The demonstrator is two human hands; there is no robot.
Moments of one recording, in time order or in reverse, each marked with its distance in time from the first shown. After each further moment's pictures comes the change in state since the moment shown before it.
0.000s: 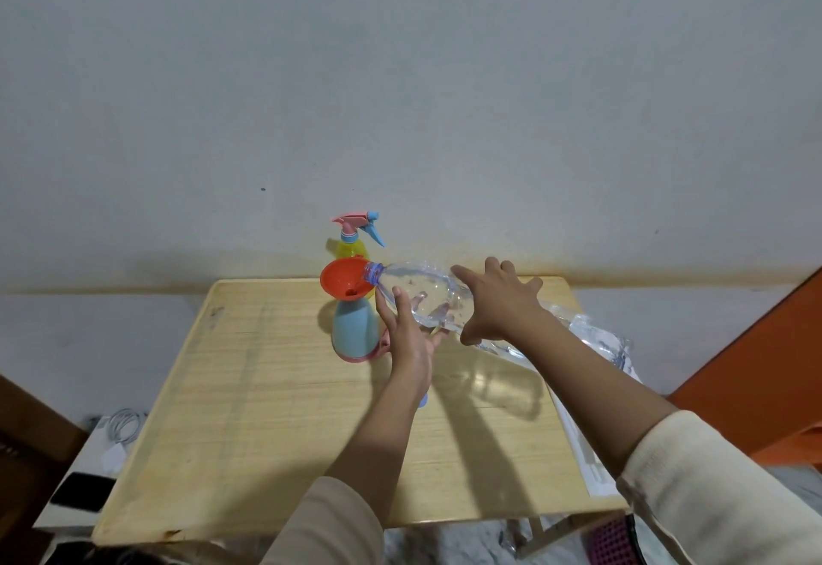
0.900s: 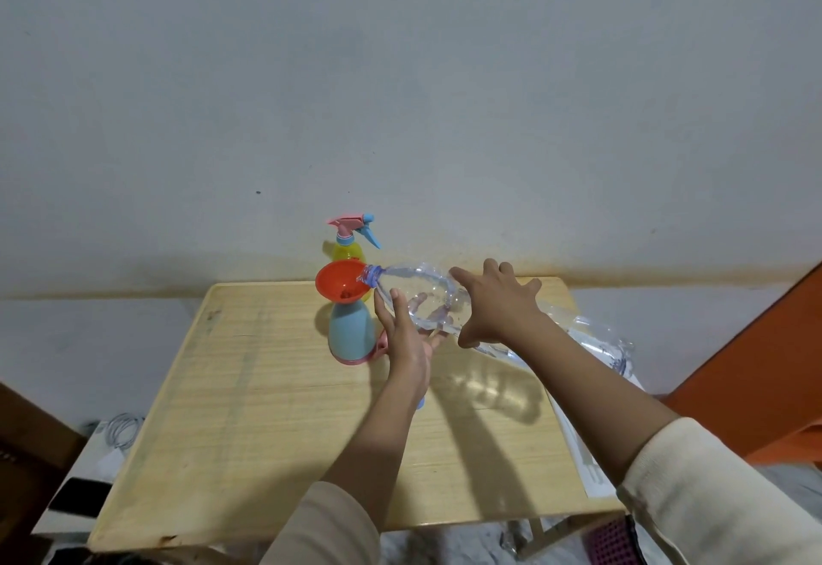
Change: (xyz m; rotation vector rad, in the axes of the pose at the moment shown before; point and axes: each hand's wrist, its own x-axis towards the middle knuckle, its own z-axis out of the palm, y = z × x) left_hand 0.004 -0.005 0.000 0.020 -0.022 -0.020; right_hand -0.001 0.005 0.003 0.009 0.027 0.001
